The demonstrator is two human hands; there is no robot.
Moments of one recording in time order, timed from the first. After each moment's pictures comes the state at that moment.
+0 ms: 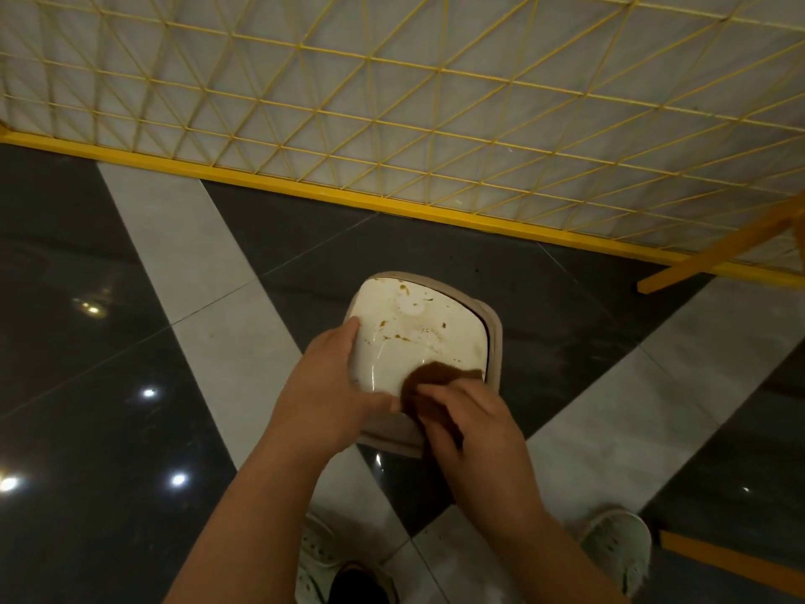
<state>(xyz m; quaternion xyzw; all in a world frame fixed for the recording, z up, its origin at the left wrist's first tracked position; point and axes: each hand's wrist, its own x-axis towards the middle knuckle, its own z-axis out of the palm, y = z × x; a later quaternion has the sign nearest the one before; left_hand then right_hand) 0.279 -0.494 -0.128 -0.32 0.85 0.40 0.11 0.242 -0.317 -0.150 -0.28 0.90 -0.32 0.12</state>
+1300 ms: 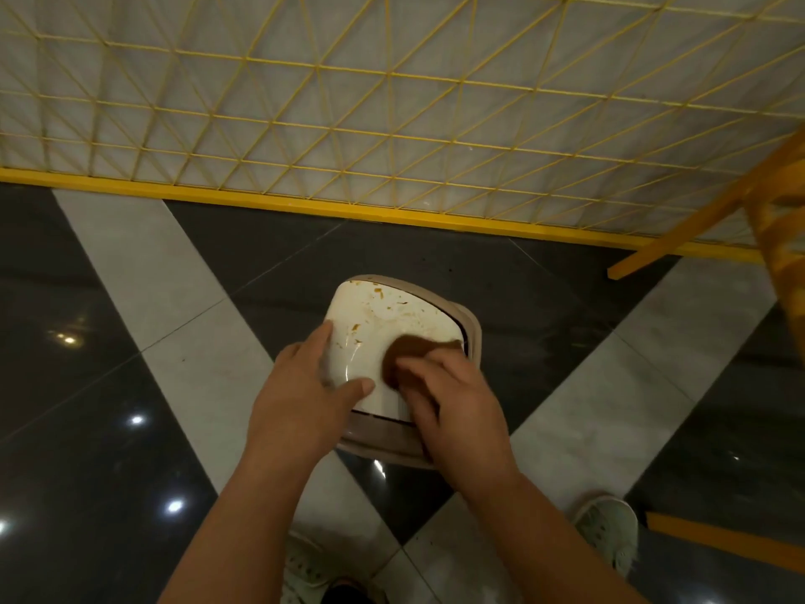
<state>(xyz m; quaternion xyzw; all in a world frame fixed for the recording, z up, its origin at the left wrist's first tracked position) 0.263 -0.483 -0.130 -0.35 0.85 0.37 0.10 0.211 -0.319 -0.158 -0.28 0.90 -0.34 0.07</state>
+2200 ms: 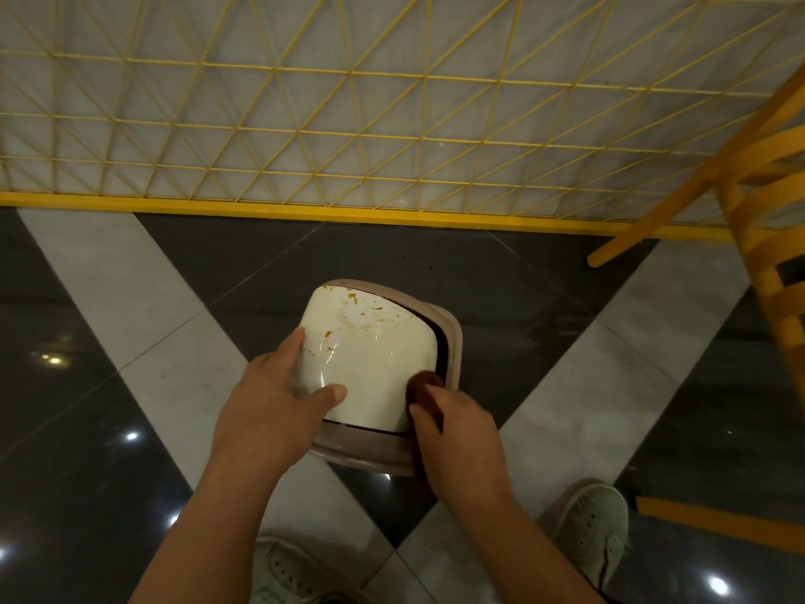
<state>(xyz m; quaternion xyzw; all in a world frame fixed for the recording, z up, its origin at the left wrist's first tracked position) 0.257 -0.484 -0.123 -0.36 0.86 0.34 0.14 0.219 -0.301 -0.176 -0.06 0.92 -0.32 0.22</state>
